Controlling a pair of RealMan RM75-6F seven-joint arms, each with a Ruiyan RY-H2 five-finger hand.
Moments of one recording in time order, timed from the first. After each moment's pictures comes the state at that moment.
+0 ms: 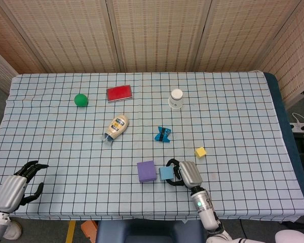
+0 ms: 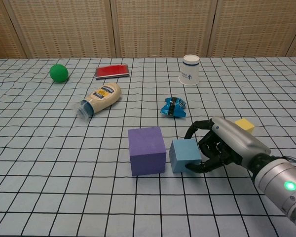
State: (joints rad) left arm -0.14 -1.12 0.04 -1.55 1.65 1.48 -0.21; right arm 0.39 -1.91 0.13 -1.34 -1.33 1.14 -0.07
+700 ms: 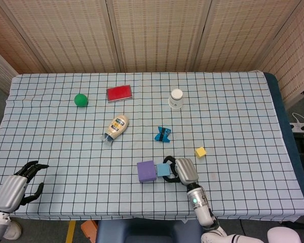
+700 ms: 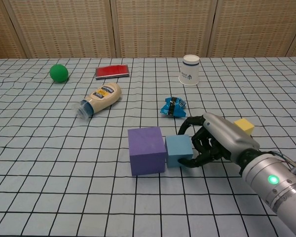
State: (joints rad) left arm -0.14 -1.12 0.05 -1.55 1.65 1.48 -0.21; right arm 0.43 -1.96 0.16 -1.26 -1.33 1.14 -0.07
